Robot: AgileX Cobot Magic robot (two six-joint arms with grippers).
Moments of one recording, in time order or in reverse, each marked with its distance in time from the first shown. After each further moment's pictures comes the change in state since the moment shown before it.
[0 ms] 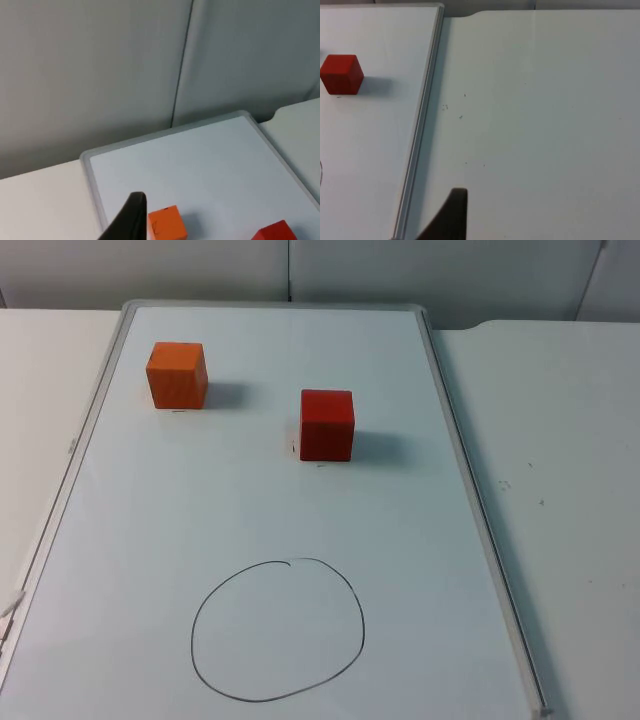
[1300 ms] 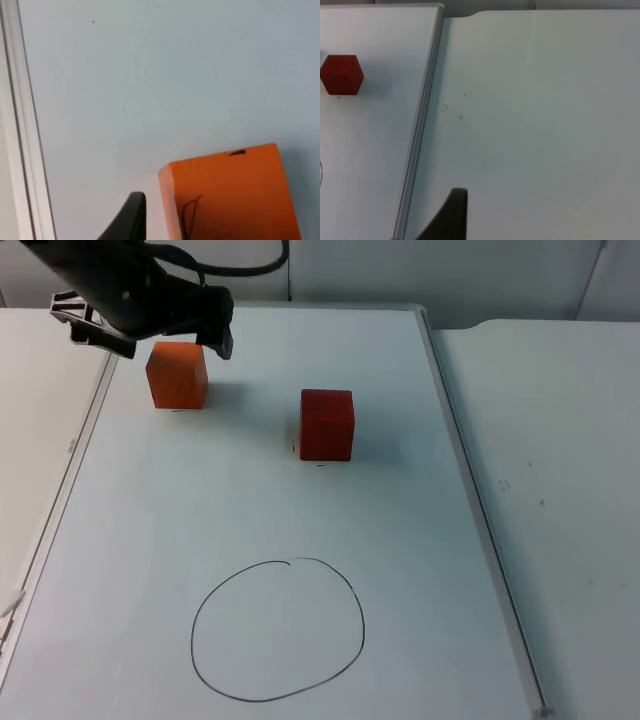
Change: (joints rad) right arm 0.000 0.000 0.000 0.000 0.000 0.000; left arm -0.120 0.911 -0.320 0.220 -0.175 -0.317
